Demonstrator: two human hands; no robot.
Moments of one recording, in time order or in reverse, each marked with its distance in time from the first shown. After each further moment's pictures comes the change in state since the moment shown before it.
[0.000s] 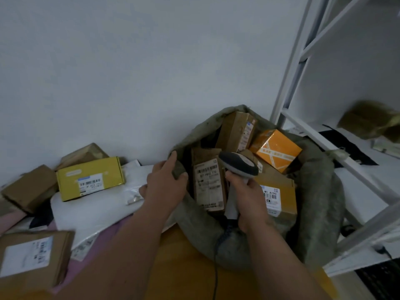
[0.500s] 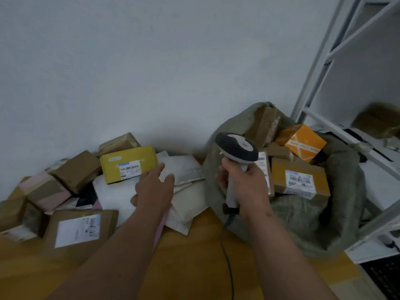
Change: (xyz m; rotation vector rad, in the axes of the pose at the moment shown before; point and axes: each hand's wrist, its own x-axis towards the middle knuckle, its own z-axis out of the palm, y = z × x) left_hand -0.024 -0.139 -0.069 -0.223 0.108 -0.149; right_hand -0.094 0.012 0.104 -0.088 -0.024 -0.145
